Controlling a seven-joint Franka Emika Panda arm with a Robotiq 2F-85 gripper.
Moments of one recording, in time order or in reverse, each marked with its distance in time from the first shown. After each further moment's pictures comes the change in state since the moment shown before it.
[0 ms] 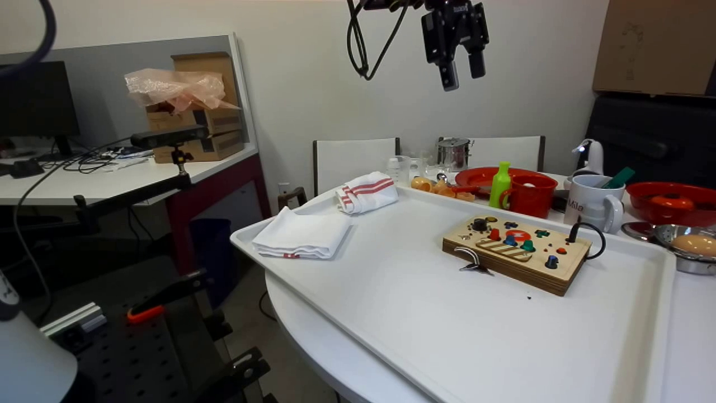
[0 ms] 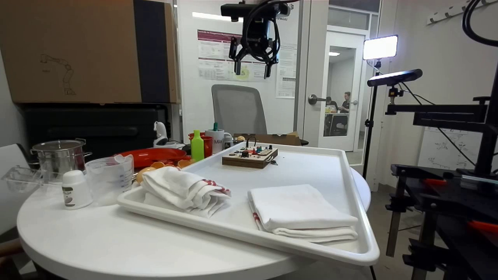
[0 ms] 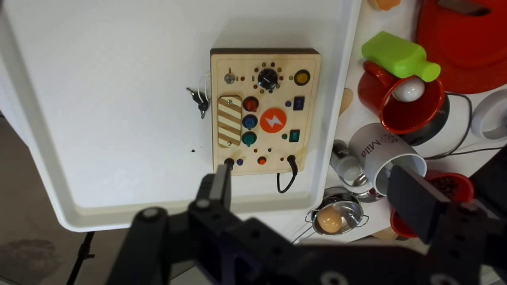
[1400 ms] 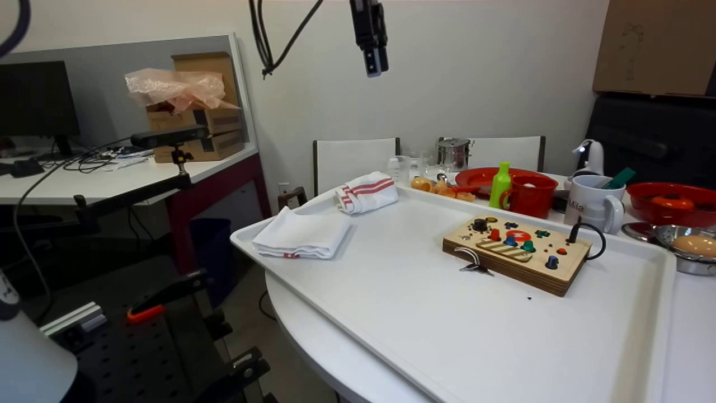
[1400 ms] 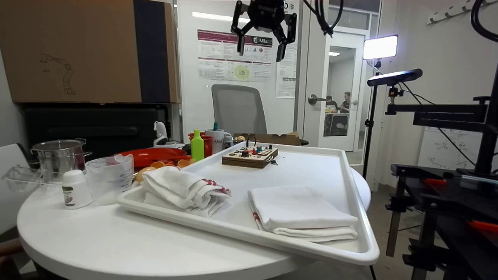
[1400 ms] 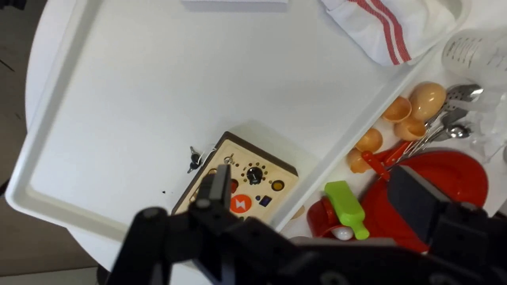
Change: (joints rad) arm -0.016 -0.227 0.182 -0.202 0.165 -0.062 -0.488
